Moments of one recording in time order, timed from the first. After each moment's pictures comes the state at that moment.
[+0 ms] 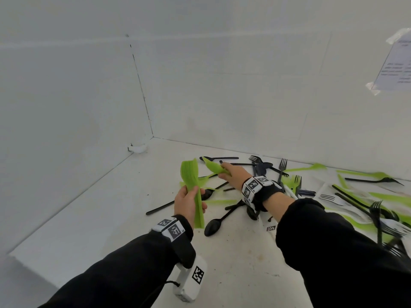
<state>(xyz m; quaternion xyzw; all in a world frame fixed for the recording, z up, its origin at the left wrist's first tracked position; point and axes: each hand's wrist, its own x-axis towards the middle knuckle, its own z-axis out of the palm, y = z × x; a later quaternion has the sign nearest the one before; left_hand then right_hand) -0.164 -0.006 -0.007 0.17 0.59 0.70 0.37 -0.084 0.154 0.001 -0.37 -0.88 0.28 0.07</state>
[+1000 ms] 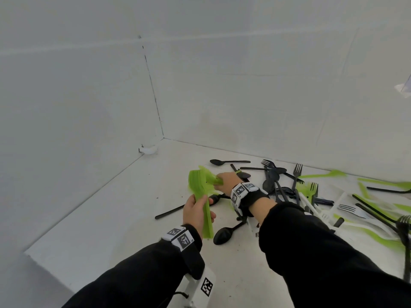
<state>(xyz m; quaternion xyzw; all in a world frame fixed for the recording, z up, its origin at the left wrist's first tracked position) -0.169 -0.003 -0.017 0.15 0.61 0.69 0.36 -0.136 0.148 -0.010 -0.35 -0.91 0.21 0.01</state>
